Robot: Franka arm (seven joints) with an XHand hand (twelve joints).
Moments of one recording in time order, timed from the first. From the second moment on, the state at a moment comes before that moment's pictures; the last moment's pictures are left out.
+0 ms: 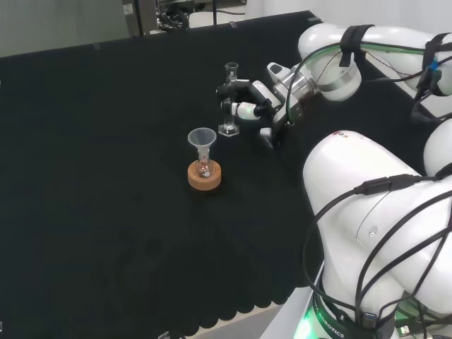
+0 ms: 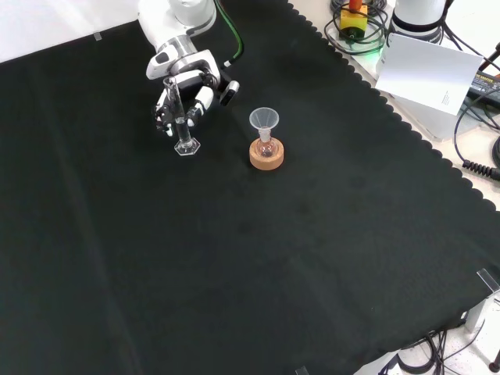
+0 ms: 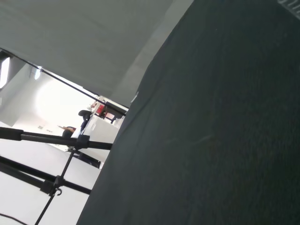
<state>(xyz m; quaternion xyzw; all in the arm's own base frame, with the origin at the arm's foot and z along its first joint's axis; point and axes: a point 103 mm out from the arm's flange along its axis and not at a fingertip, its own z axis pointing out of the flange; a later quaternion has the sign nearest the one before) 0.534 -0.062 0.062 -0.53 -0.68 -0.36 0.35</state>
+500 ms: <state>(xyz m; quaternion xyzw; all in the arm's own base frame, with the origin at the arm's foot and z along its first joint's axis) 0.534 -0.066 0.069 -0.55 -0.69 -0.33 0.33</state>
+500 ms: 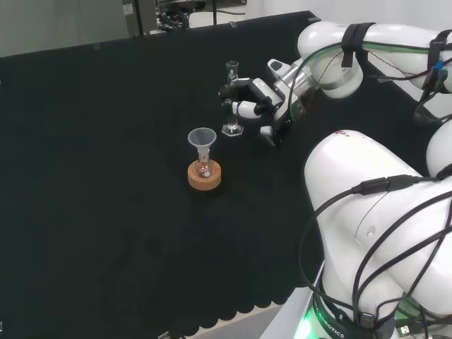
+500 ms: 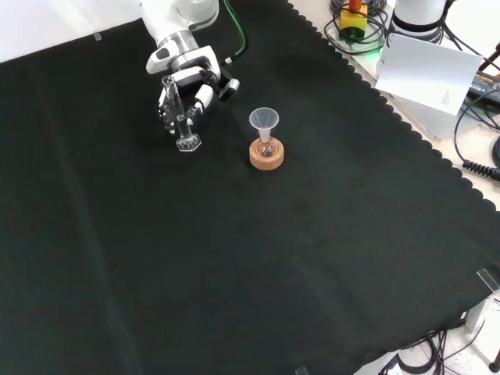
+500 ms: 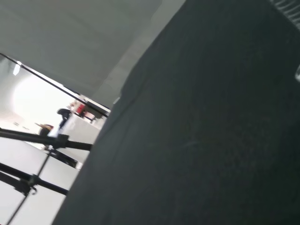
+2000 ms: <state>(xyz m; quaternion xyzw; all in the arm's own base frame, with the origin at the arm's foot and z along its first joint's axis) 0.486 -0.089 0.138 -0.58 -0.76 -0.18 0.24</state>
